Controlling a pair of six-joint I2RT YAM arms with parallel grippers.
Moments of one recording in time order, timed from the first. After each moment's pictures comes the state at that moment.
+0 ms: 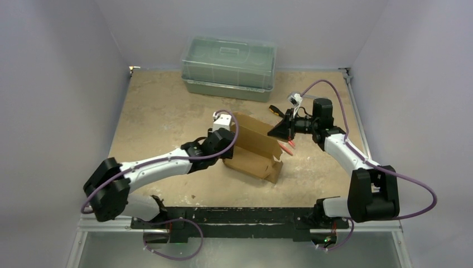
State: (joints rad) left arm -0.92 1.42 0.87 -0.24 -0.49 -0.55; right arm 0.13 1.34 0.78 0.01 -1.09 0.01
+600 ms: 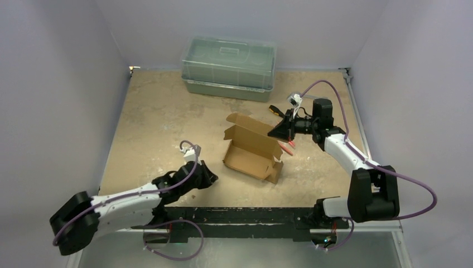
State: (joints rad) left arm -0.92 0.82 0.21 -0.01 -0.24 -0.99; right arm 0.13 1.34 0.78 -0.01 -1.09 -0.02
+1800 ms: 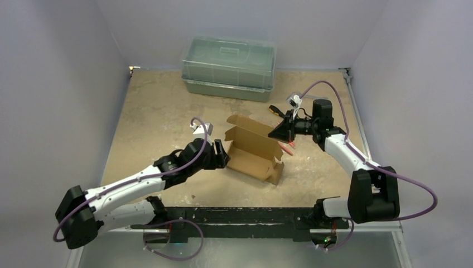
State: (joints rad) left arm -0.90 1.09 0.67 -0.28 -0.27 -0.84; right arm 0.13 1.33 0.78 -0.03 -1.09 -0.05
